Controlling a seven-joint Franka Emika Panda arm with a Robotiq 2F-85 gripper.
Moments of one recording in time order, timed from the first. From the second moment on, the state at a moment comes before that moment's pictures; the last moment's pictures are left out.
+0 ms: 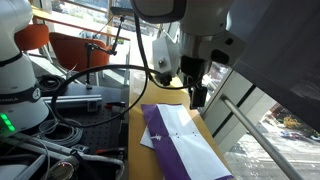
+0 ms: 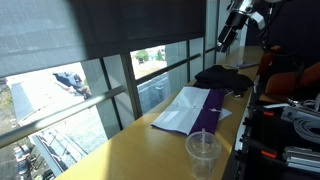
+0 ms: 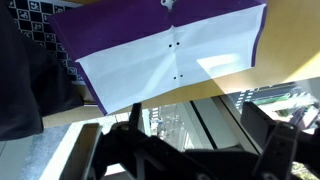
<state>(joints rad) 0.14 -0.21 -0.38 -2.46 0.34 2.56 -0.46</state>
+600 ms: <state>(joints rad) -0.12 0.34 -0.23 -1.93 0.46 2.36 -0.54</state>
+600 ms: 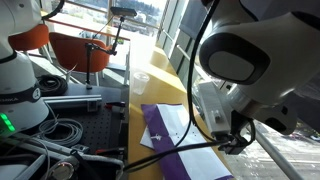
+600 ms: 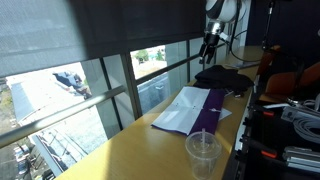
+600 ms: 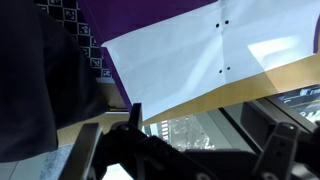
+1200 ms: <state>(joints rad) -0.33 0.70 -0.05 -1.49 0.41 2.21 -0.62</state>
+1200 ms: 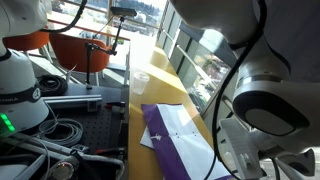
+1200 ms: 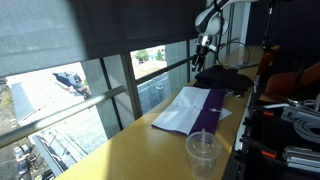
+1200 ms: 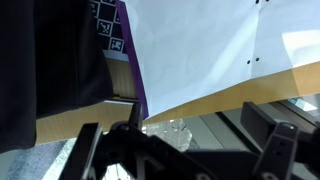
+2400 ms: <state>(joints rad) -0.36 1.02 0.00 -1.20 0.27 2.21 -0.58</state>
